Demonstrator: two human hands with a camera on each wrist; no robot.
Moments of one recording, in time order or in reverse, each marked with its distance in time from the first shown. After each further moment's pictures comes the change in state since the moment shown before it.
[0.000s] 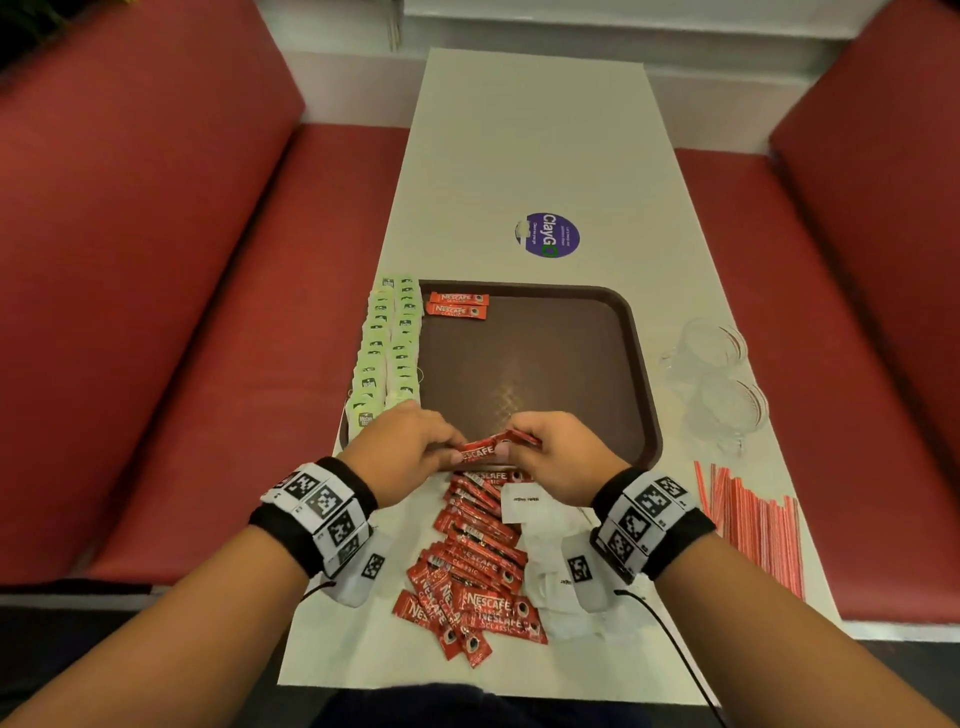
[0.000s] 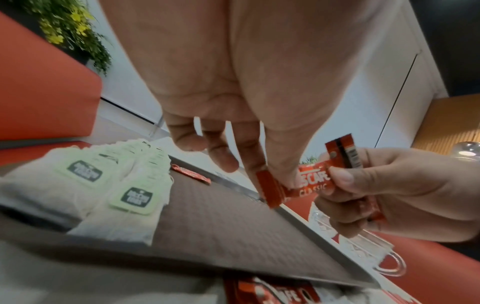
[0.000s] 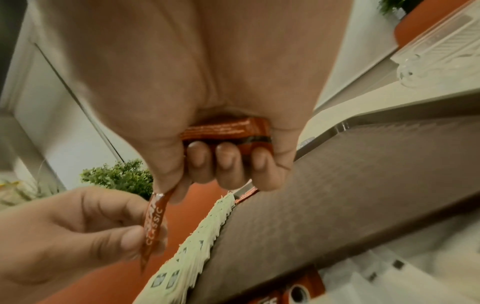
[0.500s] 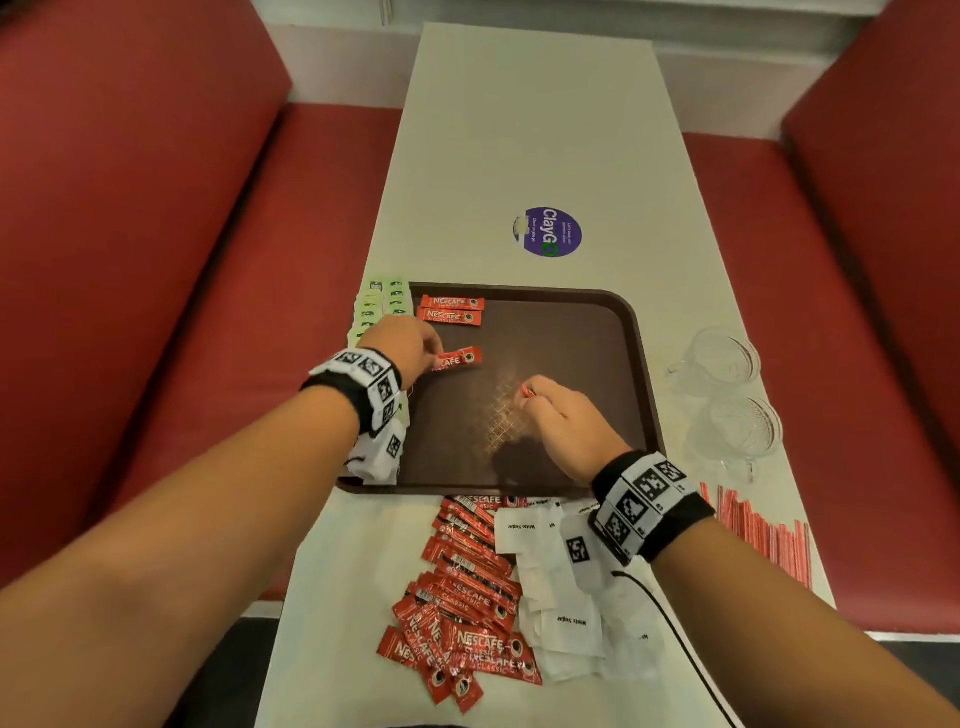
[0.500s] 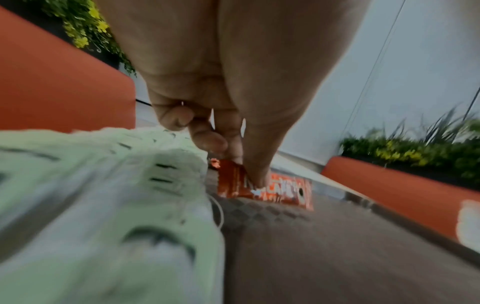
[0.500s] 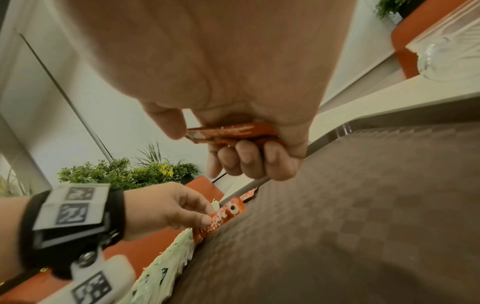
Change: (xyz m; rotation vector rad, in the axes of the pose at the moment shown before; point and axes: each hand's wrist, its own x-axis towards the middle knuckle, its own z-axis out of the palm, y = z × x) left_hand 0.134 -0.046 -0.044 0.079 0.007 -0.424; right_hand 0.037 0.010 -0.028 0.166 0.139 0.117
